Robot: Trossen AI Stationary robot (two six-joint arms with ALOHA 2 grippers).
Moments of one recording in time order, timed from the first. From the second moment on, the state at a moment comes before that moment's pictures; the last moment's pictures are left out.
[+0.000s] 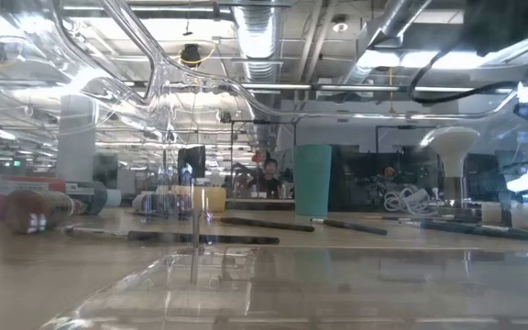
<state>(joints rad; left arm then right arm) -0.19 1.15 0.71 0.95 -0.24 -0.68 0.38 1.31 0.76 -1.22 -0.47 1.19</state>
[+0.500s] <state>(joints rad) -0.19 1.15 0.71 0.95 -0.26 -0.68 0.39 1.32 0.66 -1.08 -0.48 1.21</state>
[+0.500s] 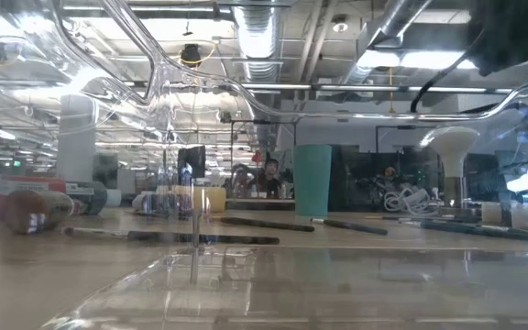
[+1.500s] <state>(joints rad) -0.19 1.15 0.71 0.95 -0.26 -0.66 0.39 1.32 0.66 -1.06 -0.48 1.23</state>
